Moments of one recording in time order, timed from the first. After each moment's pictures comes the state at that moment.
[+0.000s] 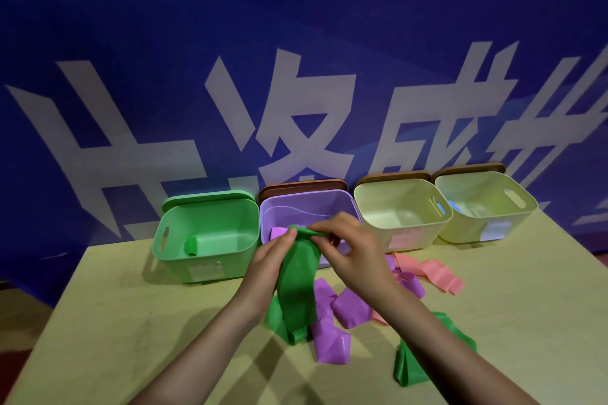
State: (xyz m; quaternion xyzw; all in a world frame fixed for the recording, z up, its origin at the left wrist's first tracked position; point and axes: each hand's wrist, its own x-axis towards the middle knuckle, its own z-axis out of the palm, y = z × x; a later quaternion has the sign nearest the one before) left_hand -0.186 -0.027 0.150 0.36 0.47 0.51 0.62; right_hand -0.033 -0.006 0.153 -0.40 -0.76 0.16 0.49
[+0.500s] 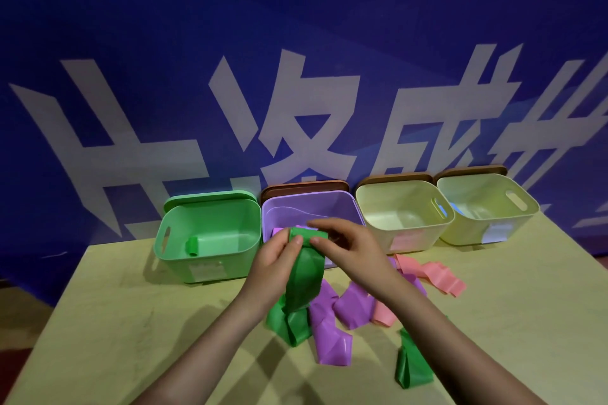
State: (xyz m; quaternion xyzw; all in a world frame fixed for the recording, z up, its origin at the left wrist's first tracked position) left_hand -0.189 -0.026 0.152 0.51 0.49 0.49 0.51; right_hand -0.035 -0.003 0.160 -0.44 -0.69 0.38 0.43
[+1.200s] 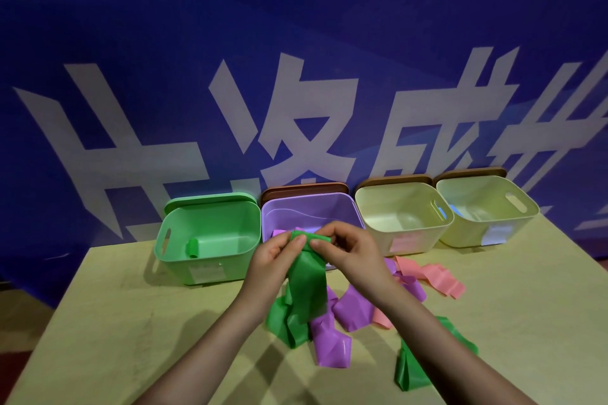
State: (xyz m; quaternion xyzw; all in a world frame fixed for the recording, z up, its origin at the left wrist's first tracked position) left_hand -0.185 -0.028 0.158 0.47 0.45 0.53 0.55; right_hand -0.039 -0.007 0.156 -0.43 -0.61 0.46 0.47
